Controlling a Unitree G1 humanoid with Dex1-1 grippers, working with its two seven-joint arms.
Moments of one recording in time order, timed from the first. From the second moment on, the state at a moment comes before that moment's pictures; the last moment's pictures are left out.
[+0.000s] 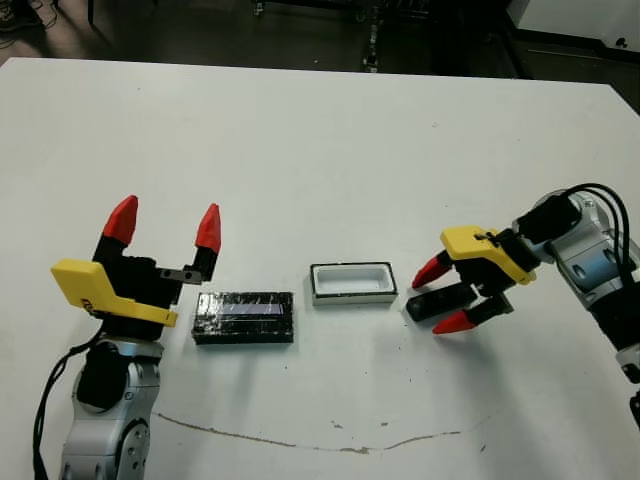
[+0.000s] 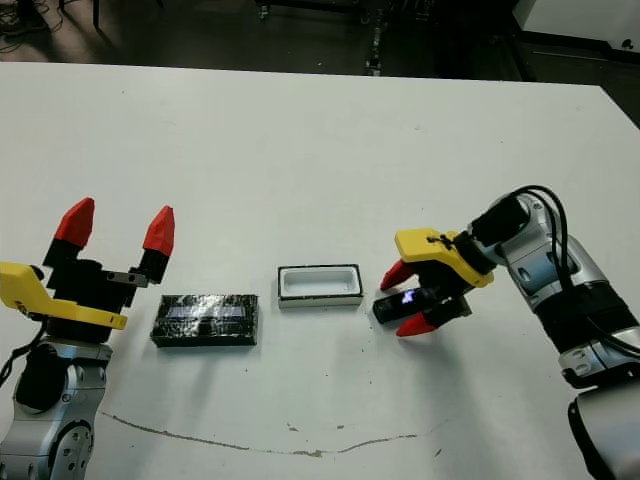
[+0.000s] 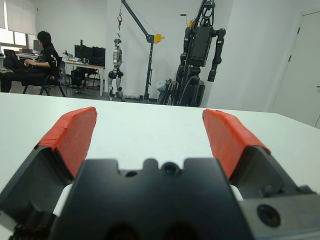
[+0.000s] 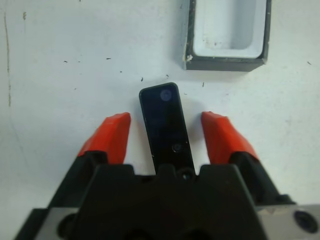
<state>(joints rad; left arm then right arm) 0.14 0.16 0.09 -0.41 -0.31 -0.04 -0.17 -0.72 -0.76 0.48 0.44 -0.03 0.07 1.59</state>
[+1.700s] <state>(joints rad) 0.14 0.15 0.08 -0.41 -0.31 -0.04 -0.16 -0.89 -0.57 0.22 0.65 0.11 0.17 1.44</state>
